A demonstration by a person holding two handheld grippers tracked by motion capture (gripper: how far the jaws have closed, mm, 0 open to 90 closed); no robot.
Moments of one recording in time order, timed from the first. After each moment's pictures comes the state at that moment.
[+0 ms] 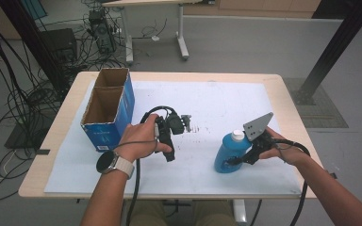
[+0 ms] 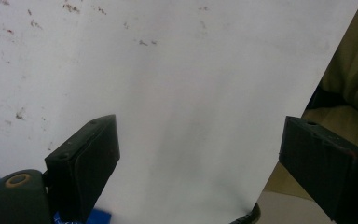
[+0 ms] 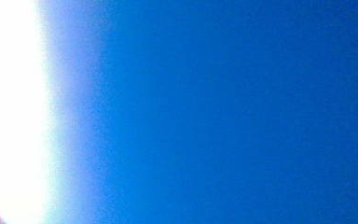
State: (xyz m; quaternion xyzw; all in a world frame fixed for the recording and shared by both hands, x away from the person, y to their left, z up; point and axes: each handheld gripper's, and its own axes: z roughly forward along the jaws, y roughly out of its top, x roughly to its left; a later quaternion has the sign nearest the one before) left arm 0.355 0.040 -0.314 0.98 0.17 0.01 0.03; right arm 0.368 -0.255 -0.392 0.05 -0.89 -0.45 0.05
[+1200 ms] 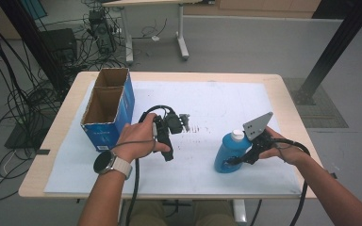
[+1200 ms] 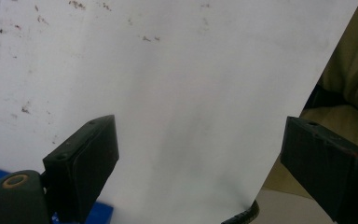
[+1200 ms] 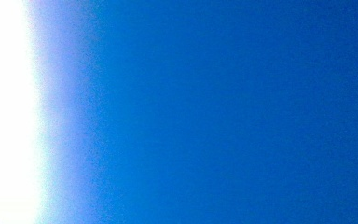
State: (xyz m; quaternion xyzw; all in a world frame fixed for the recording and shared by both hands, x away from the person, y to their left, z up) left arm 0.353 0.044 -0.308 0.98 0.17 0.02 0.02; right arm 0.370 -0.254 -0.392 0.04 -0.89 -0.45 0.06
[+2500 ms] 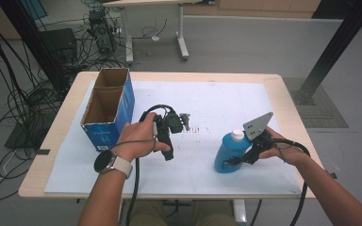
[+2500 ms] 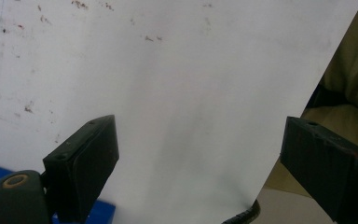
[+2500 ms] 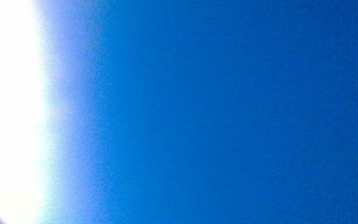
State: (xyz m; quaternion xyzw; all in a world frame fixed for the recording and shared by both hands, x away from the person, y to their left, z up) left arm 0.355 0.044 -0.307 0.98 0.17 0.02 0.02; right arm 0.370 -0.255 -0.392 0.04 -0.89 -0.45 0.06
